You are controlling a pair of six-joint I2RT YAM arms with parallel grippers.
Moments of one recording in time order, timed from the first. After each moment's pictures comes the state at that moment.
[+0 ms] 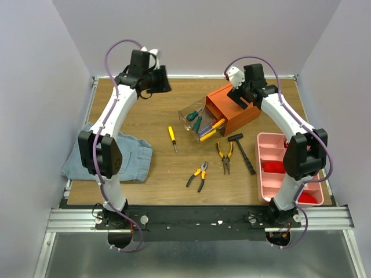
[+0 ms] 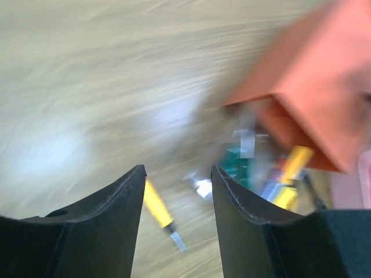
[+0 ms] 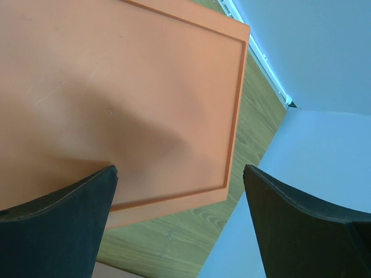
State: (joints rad) left arm -0.28 1.88 1.90 -0.64 0.29 -0.28; right arm 0.27 1.82 1.59 -0.49 0.19 -0.74
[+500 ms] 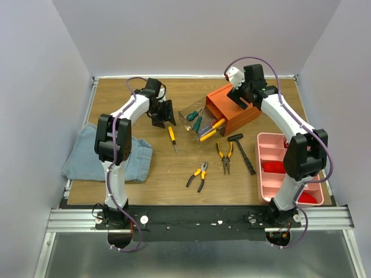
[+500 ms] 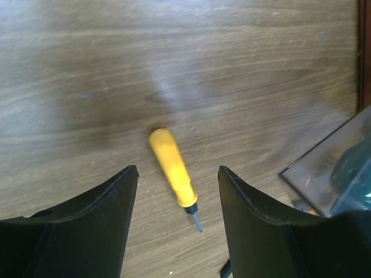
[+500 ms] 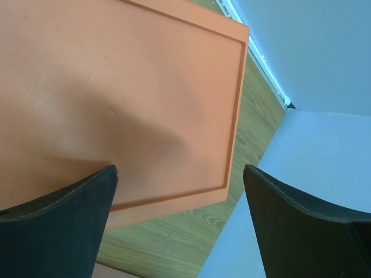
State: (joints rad) left arm -0.24 2.08 1.64 -0.71 0.33 -0.39; right arm 0.27 1.81 1.58 -0.48 0.19 -0.75
